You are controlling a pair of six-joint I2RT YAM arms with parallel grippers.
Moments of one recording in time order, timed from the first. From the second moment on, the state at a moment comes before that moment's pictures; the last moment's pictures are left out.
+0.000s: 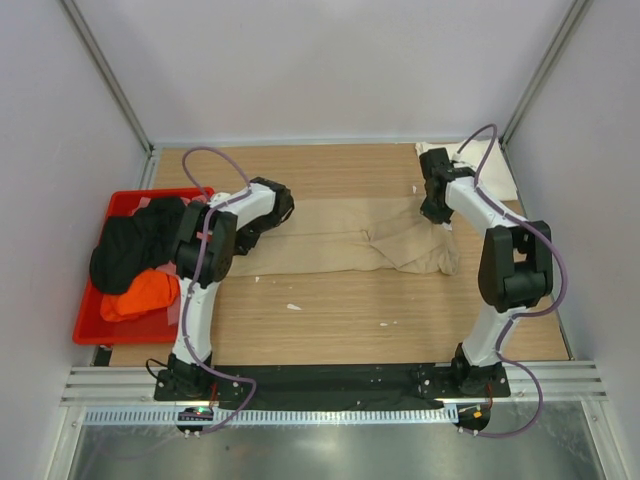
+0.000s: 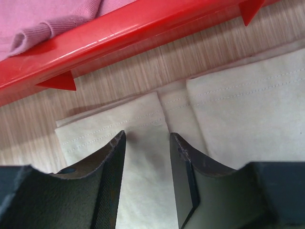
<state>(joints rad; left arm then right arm) -0.42 2.20 1.61 -1.31 -0.82 -1.78 0.15 1.80 1.38 -0.74 0.41 0.70</state>
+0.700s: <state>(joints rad) -0.42 2.11 1.68 -1.32 -0.85 -1.83 0.14 1.88 1.48 -0.73 0.36 0.63</state>
